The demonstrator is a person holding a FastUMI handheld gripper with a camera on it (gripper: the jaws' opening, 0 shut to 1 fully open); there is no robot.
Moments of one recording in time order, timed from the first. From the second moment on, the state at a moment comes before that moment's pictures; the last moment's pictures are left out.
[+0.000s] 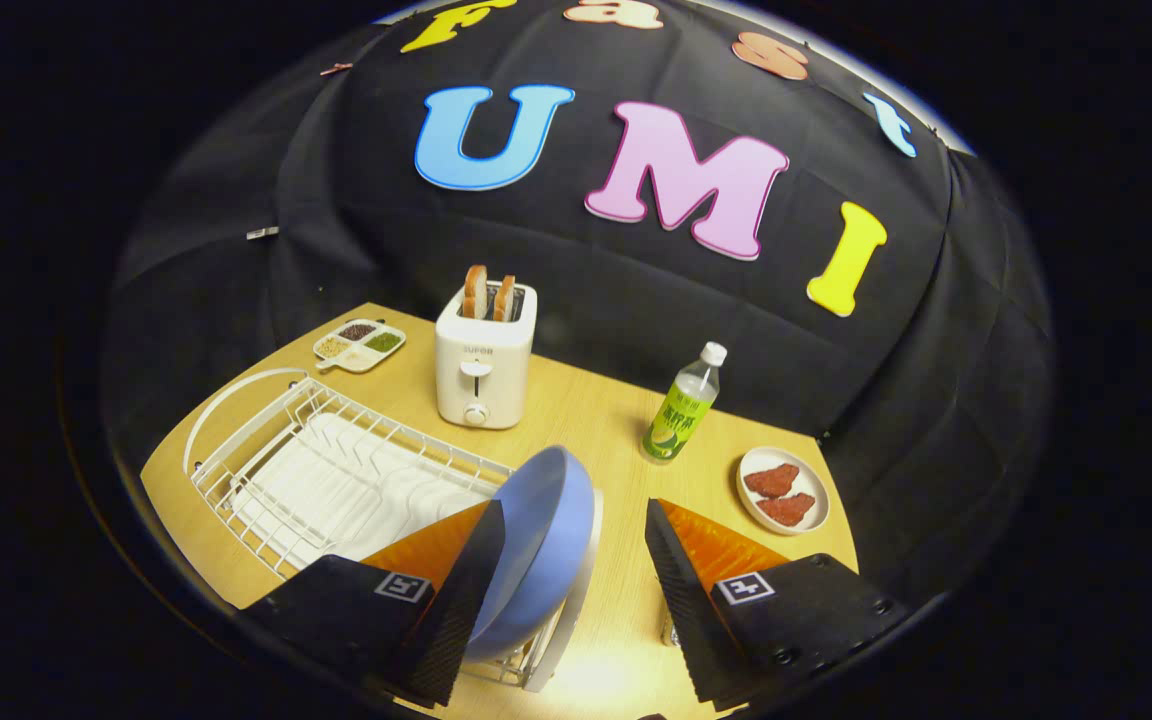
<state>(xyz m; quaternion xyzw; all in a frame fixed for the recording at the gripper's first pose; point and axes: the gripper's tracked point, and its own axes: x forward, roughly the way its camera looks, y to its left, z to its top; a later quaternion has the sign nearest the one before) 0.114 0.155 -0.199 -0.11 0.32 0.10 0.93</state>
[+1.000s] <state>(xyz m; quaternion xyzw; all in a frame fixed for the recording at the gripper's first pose) 0.111 0.185 -0.236 0.03 0.46 0.05 0.89</state>
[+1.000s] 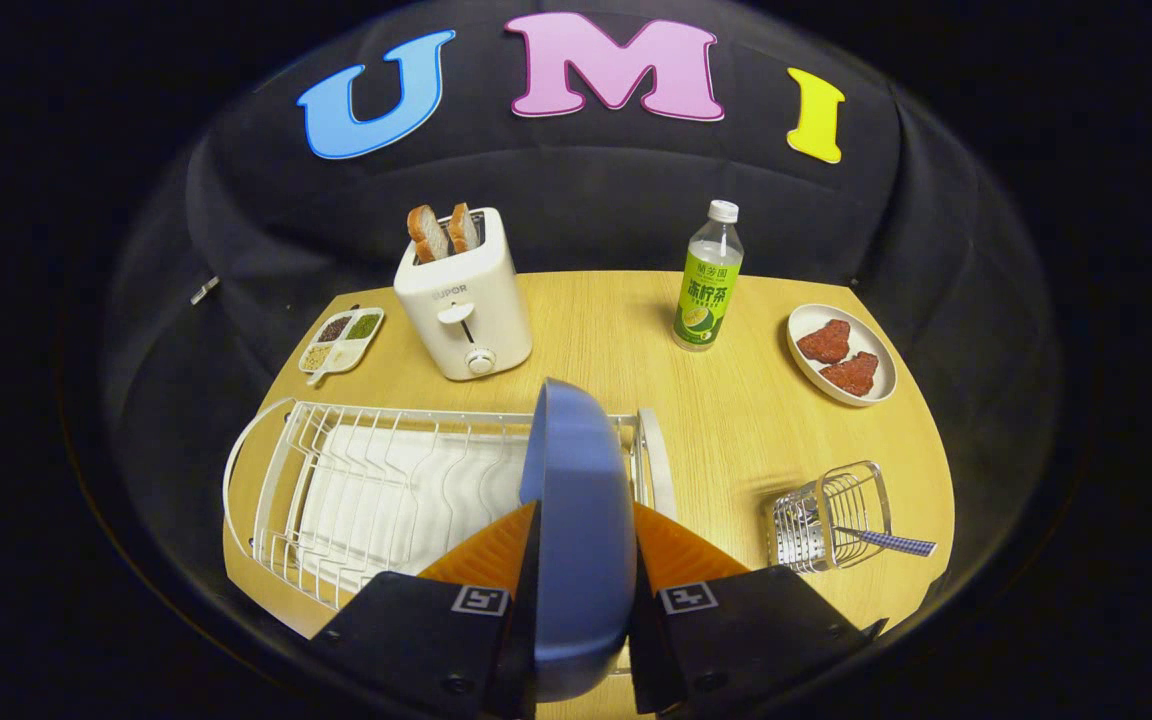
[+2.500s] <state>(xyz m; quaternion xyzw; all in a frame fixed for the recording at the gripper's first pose) 0.065 0.106 -0.129 0.16 0.38 0.10 0.91</state>
